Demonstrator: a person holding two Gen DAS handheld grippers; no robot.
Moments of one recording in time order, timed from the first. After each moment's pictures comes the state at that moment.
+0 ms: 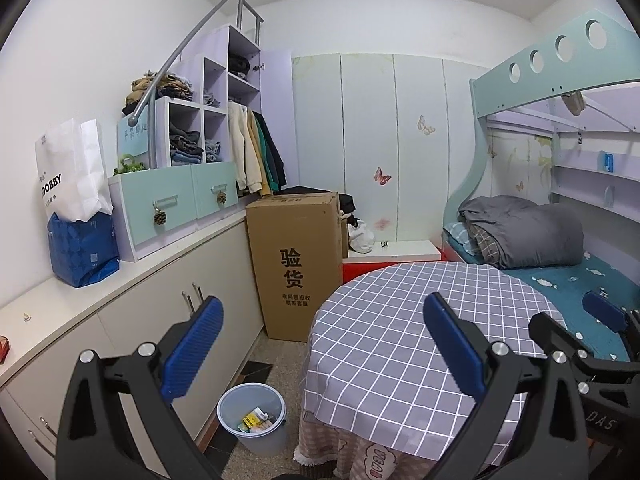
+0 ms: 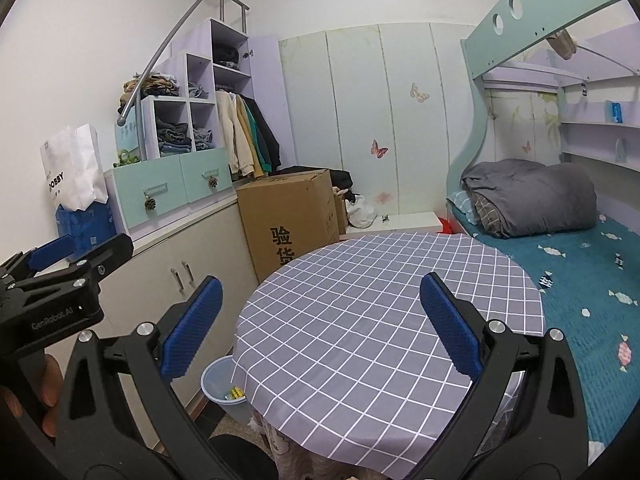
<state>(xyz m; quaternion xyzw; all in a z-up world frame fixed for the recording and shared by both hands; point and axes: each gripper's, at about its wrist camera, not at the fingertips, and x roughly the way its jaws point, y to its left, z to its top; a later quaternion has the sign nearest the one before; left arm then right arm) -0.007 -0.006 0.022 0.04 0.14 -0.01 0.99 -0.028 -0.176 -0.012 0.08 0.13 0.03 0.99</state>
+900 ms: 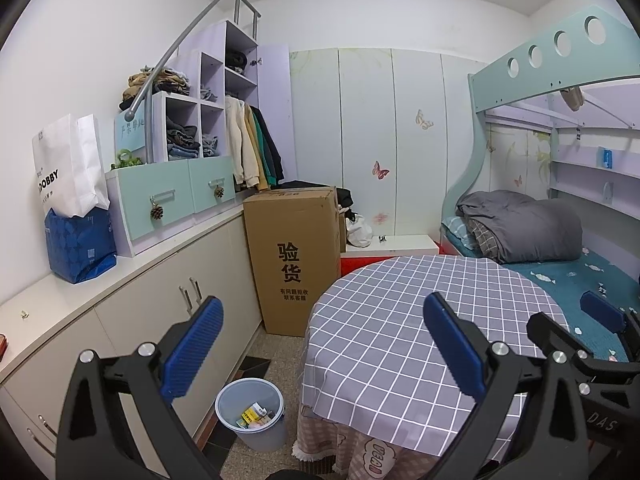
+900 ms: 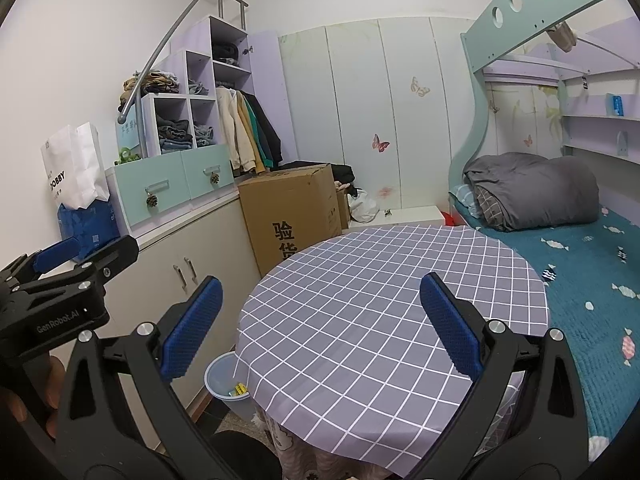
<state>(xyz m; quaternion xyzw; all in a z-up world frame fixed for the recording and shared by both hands) -0.004 -0.003 0.015 0.04 0.14 -0.02 0.99 -0.027 -0.177 -0.016 0.09 0.14 0.03 0.99</state>
